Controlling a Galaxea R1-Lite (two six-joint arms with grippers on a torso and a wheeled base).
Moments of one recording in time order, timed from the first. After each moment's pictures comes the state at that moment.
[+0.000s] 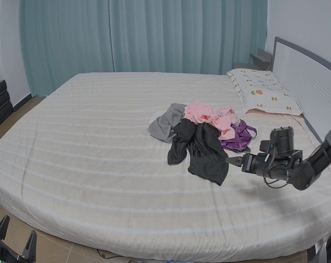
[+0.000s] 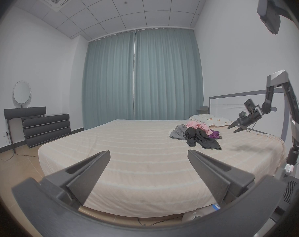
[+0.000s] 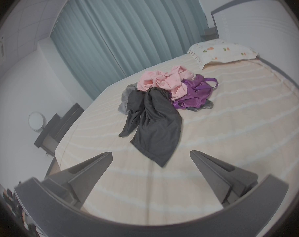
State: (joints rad) left arm 0.00 0.02 -0.02 0.00 -0.02 0.01; right arm 0.29 1.98 -0.72 -0.70 0.10 0.43
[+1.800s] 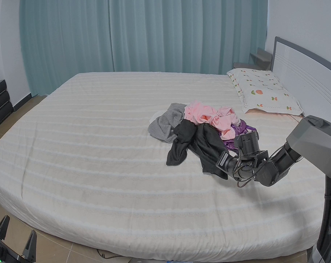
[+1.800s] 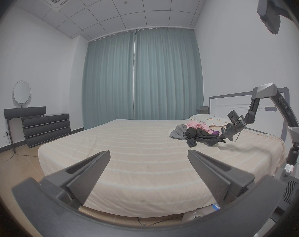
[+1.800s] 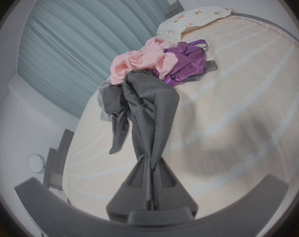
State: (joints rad) left arm 0.00 0.02 -0.02 0.00 -0.02 0.01; right arm 0.38 2.27 -1.04 -0.59 -0.03 0.83
